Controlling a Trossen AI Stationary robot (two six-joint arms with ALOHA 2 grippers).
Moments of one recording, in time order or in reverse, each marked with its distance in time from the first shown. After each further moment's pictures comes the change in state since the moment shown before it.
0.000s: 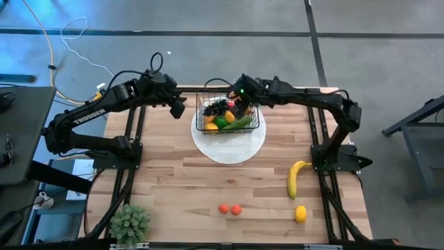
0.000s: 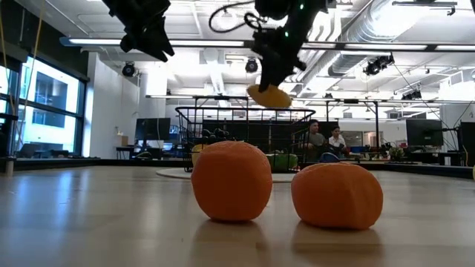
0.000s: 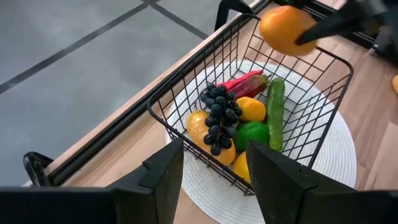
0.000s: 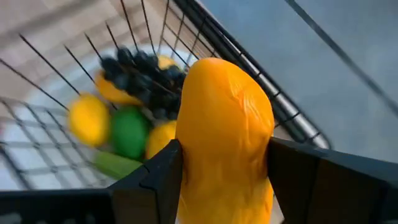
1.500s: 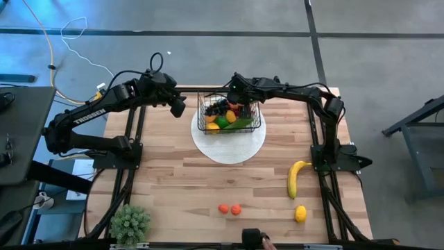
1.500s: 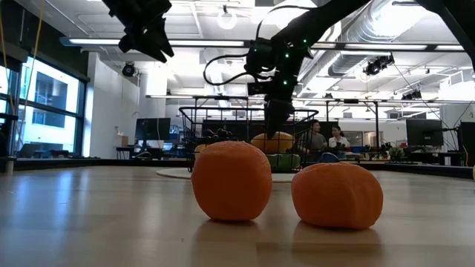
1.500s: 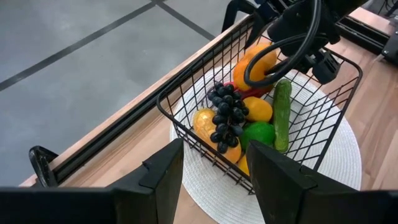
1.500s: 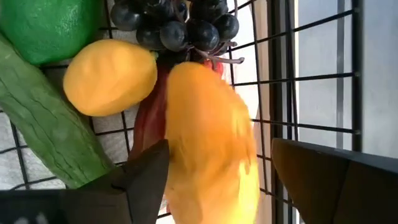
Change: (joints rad) left arm 0.000 0.002 0.000 0.000 -0.026 -0.028; right arm -0.141 0.221 0.000 0.032 -0.106 -0.676
